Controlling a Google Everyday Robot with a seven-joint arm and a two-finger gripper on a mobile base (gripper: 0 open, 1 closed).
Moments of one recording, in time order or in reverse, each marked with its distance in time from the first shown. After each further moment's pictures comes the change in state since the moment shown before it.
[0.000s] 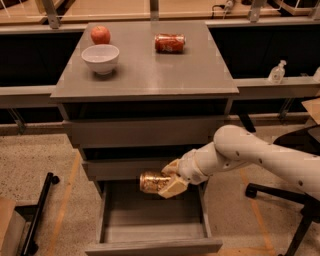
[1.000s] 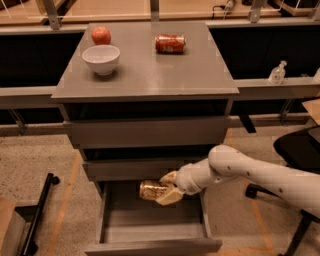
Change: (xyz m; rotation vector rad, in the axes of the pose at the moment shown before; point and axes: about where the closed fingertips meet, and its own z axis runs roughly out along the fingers) arm 0.054 -0.019 0.070 -0.014 -0.065 0.038
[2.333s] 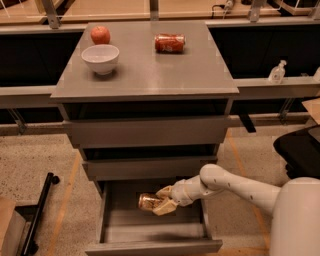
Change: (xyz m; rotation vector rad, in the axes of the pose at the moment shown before) arm 0.088 -0.035 0.101 -0.084 -0.082 0.065
